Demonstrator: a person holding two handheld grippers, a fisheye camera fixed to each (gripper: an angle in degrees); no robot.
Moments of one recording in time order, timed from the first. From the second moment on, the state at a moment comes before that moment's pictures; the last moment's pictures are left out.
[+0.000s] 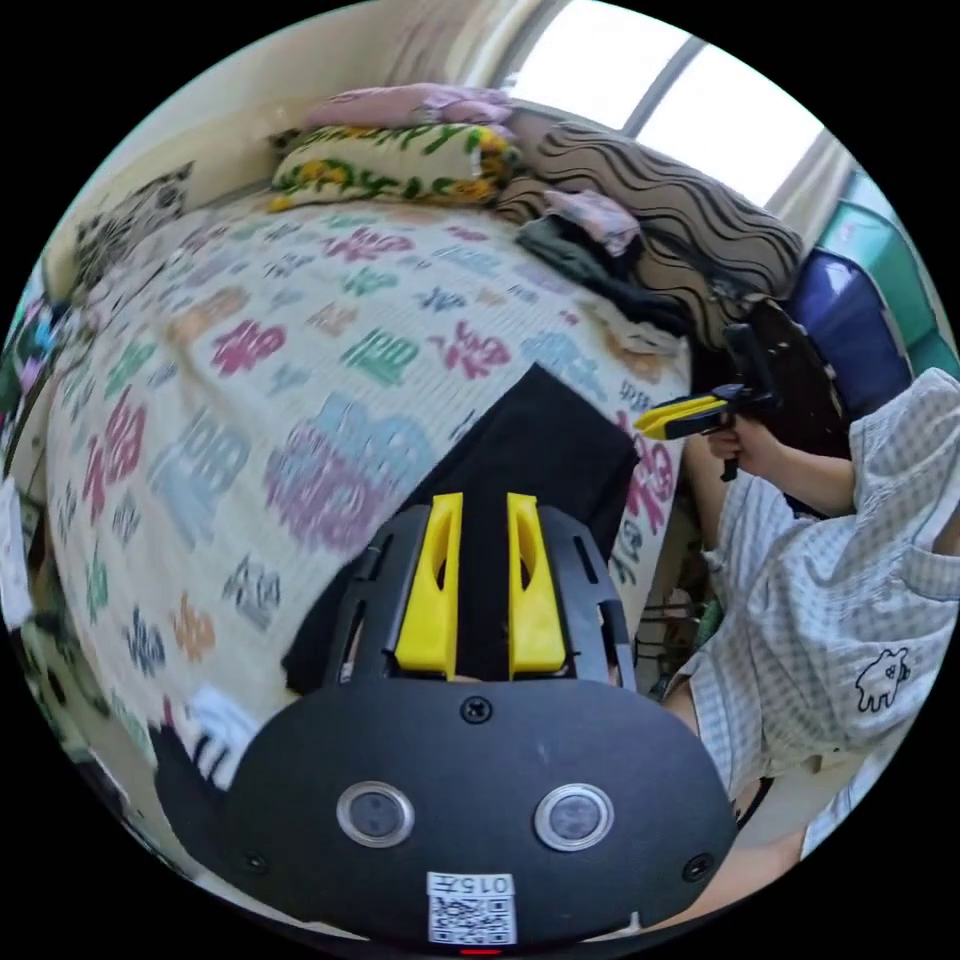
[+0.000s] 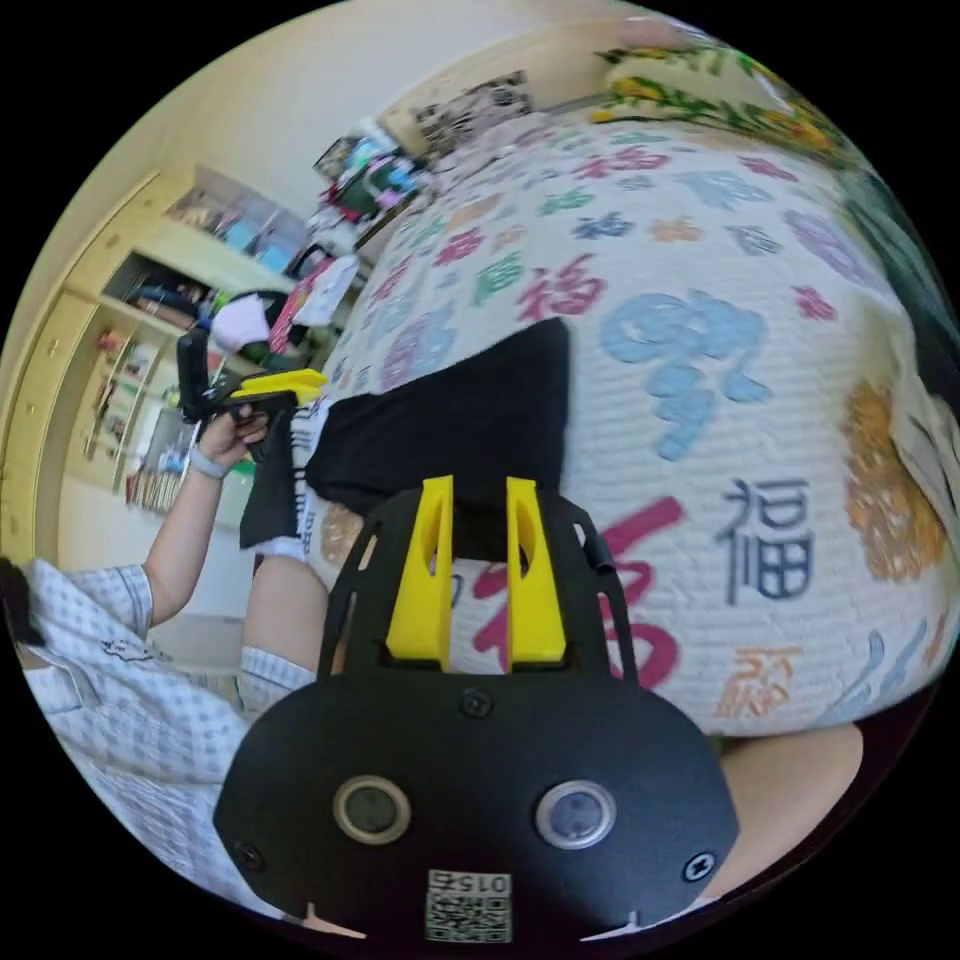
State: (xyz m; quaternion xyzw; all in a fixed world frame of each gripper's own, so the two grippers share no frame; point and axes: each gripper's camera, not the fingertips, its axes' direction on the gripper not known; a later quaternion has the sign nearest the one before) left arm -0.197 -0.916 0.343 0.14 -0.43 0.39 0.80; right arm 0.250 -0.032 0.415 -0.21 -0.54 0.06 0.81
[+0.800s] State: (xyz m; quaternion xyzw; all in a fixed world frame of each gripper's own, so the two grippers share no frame) left arm -0.009 -1.117 0.506 -0.10 -0.21 0.47 0.85; right arm 0.442 -0.067 0.468 -0.17 -0.56 0.19 0.79
